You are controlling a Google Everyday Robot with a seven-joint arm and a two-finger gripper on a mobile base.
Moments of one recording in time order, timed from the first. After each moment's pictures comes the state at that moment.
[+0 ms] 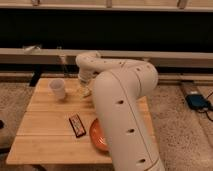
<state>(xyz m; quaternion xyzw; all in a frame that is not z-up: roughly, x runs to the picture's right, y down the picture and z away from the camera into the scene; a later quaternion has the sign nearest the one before) -0.144 0.002 0.928 -0.31 -0.10 0.11 0.94</state>
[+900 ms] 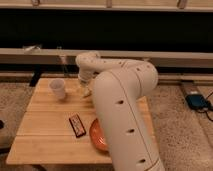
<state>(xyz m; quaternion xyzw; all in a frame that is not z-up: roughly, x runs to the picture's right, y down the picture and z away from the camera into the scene) -0.145 0.002 0.926 -0.30 -0.09 0.10 0.94</state>
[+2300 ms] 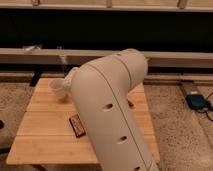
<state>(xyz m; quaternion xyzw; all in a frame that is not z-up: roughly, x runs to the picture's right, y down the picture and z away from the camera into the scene) -0.164 0.082 0.908 -0.24 -0.02 0.06 0.97</state>
